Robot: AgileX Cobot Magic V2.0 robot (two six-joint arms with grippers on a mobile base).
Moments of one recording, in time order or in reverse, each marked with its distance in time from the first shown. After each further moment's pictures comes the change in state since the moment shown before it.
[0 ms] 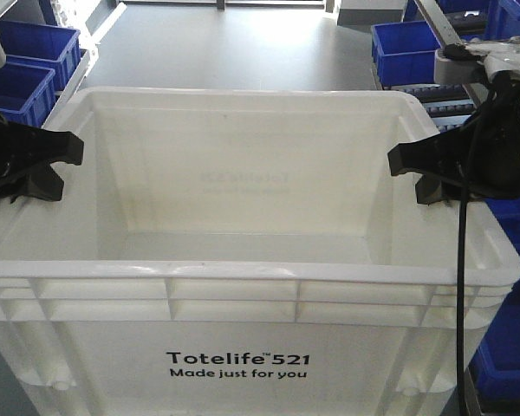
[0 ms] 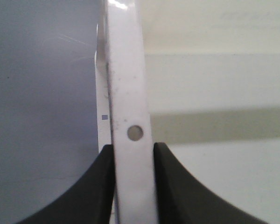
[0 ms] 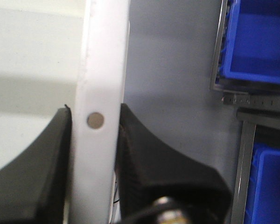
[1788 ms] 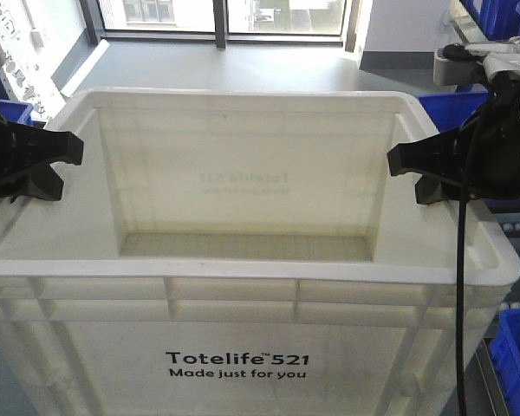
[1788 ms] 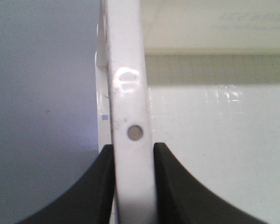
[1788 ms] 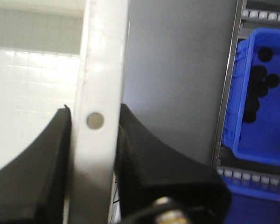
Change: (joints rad) left arm 0.000 0.000 0.000 0.001 0.000 0.000; right arm 0.000 0.000 0.000 0.002 0.000 0.001
